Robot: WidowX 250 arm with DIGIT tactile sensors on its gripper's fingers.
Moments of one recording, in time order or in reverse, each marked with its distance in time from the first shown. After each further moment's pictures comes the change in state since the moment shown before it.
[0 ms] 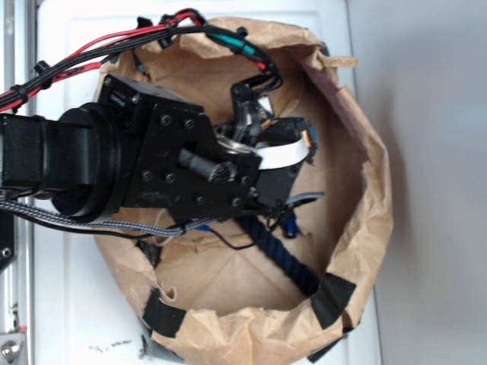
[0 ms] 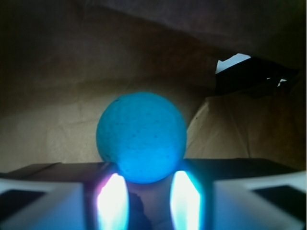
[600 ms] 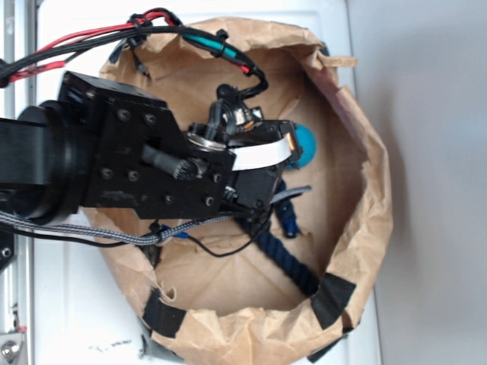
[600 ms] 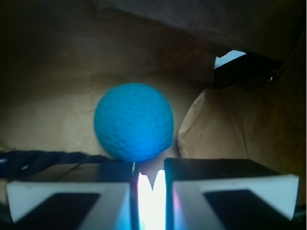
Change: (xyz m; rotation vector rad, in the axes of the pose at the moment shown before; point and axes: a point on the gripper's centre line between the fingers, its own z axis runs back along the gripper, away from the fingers) arm -0.004 0.001 0.019 -0.040 0.000 0.004
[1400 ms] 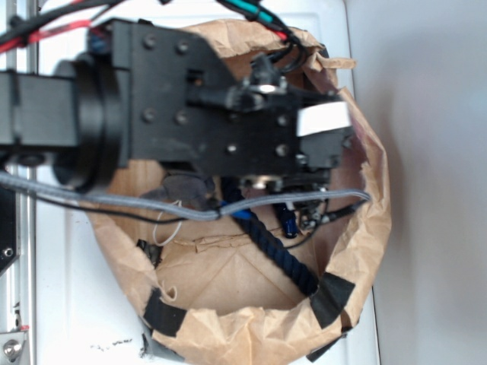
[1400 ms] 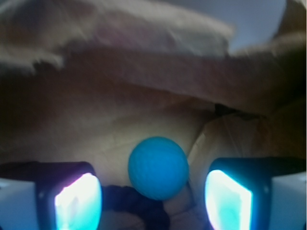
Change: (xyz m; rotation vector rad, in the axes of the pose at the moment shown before) arm 0.035 -0.003 0.018 -0.064 0.075 0.082
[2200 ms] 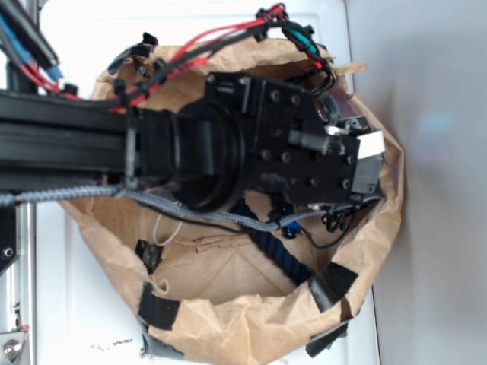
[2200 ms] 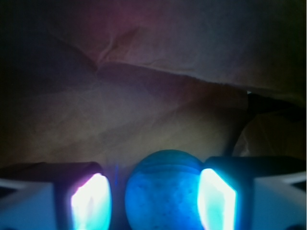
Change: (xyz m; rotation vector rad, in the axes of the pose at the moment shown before) arm 0.004 -0.012 -0.046 0.073 0.057 0.039
